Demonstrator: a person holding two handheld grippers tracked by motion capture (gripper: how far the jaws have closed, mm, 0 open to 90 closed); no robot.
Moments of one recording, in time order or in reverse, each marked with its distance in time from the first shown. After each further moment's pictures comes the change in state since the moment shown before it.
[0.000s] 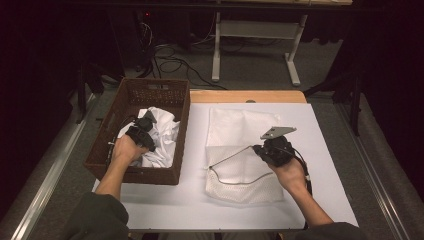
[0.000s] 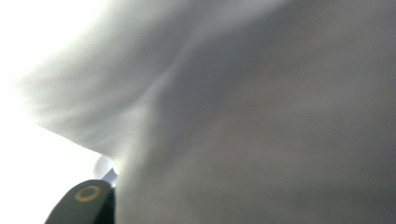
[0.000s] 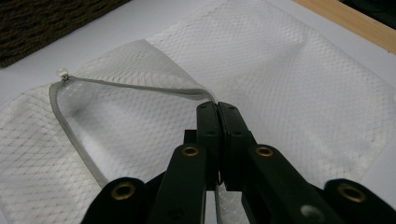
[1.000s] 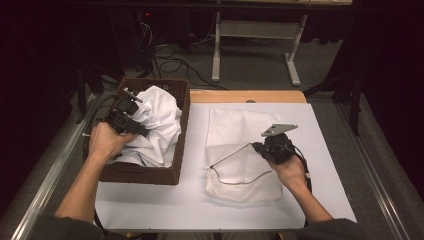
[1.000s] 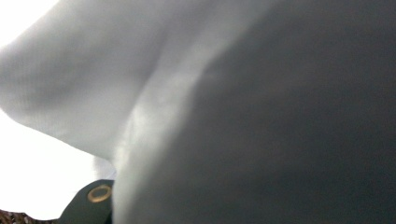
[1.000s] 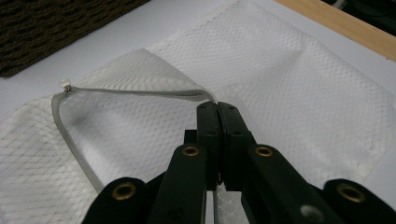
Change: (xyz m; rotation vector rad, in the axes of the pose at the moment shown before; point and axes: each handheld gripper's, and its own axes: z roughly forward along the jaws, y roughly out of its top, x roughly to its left) left arm -0.025 -0.032 -0.127 -0.294 -0.075 0.117; right arm -0.005 0.004 0.002 -0.022 0.014 0.011
